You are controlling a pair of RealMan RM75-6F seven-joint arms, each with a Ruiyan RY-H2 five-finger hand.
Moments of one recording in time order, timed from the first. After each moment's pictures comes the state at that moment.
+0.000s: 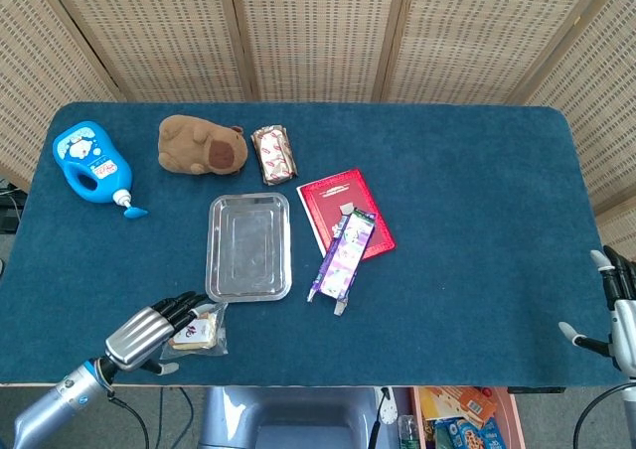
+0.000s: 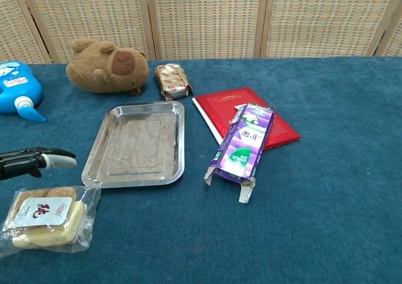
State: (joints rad) left arm -0.38 -1.30 0.14 -1.42 1.91 1.16 -0.16; right arm 0.03 -1.07 0.11 -1.60 -1.45 1.52 0.11
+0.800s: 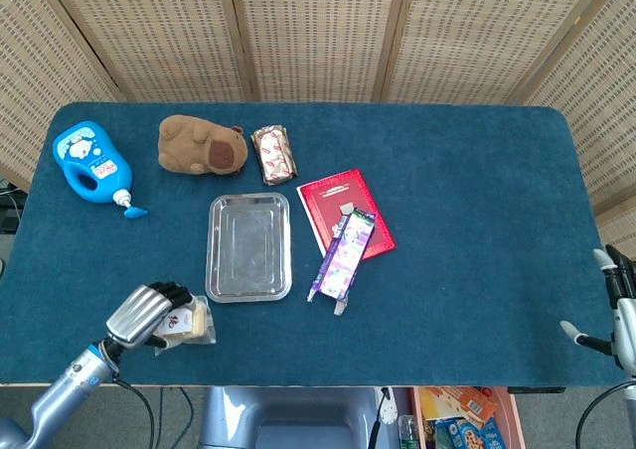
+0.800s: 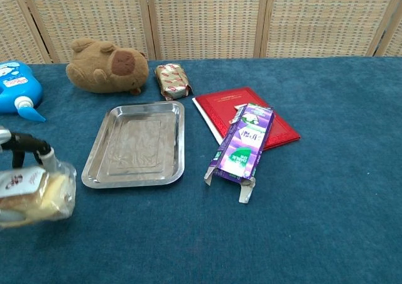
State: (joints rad) left arm -0.39 -1.37 0.07 -1.37 1.77 1.23 -0.10; right arm 0.04 -1.07 0.11 -1.59 -1.44 1.51 0.12
